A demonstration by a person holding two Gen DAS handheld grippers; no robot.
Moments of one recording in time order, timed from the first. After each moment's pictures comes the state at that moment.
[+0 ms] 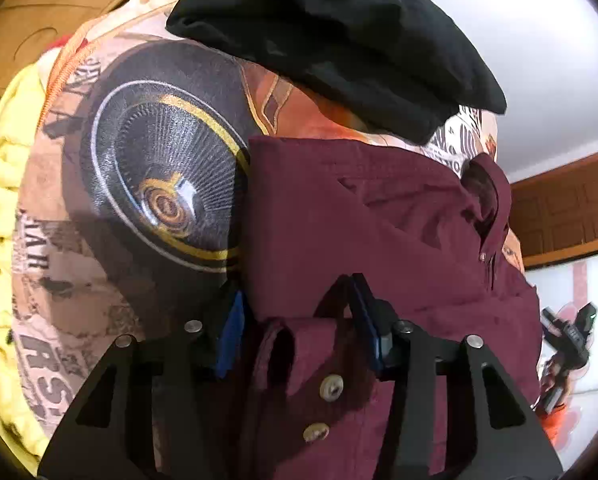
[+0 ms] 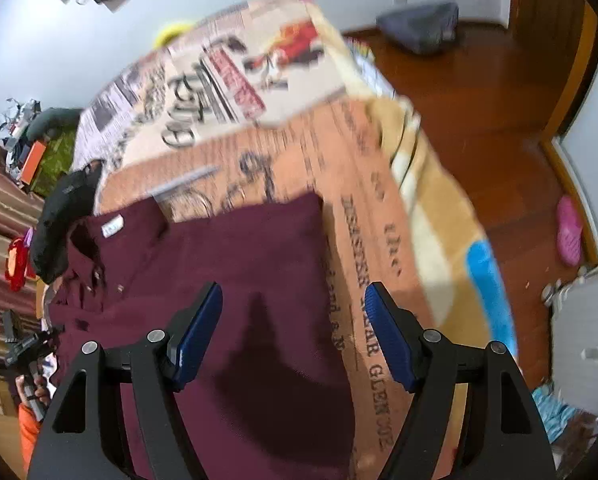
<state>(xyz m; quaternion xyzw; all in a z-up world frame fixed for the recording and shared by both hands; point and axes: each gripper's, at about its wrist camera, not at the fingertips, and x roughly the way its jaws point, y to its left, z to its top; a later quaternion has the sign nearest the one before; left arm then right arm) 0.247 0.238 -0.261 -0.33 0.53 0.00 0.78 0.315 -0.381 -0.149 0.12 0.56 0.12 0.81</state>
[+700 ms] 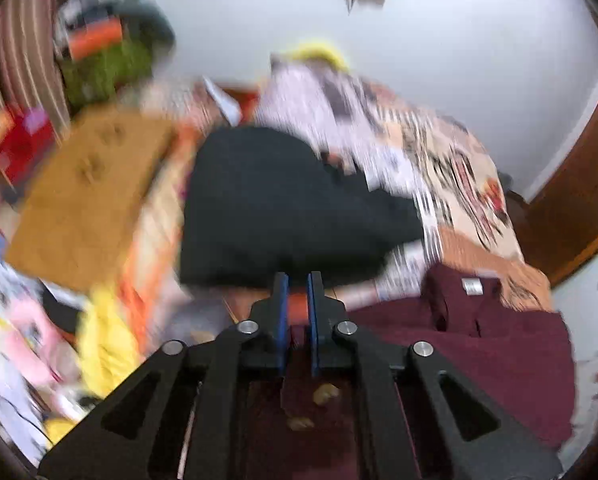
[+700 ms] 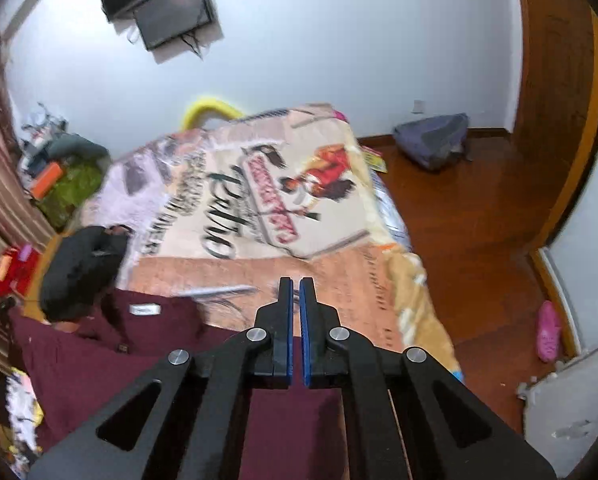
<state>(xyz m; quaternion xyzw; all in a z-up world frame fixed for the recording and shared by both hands) 0.293 0.228 -0.120 -0.17 0.44 0.05 0.88 0.324 -0.353 -0.048 0.05 0.40 0.11 0.91</state>
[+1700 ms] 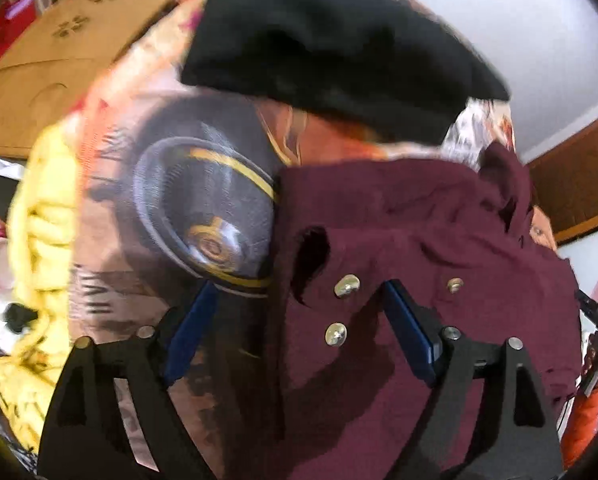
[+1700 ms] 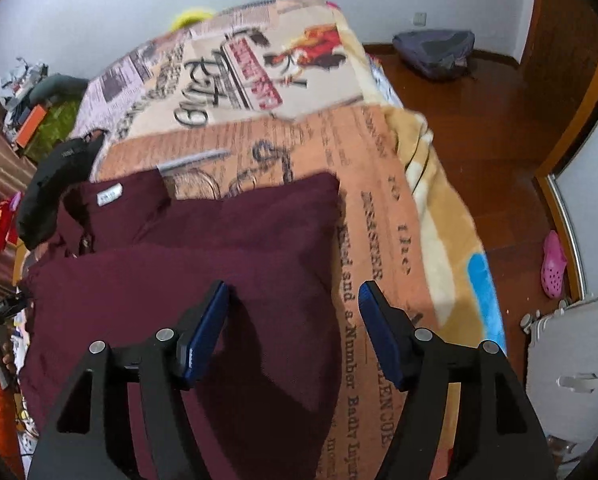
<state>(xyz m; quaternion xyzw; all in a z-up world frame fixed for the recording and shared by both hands) 0.258 0.247 -0.250 -0.23 0.54 0.02 0.81 0.300 -0.356 -0.145 0.05 0.55 0.12 0.83</state>
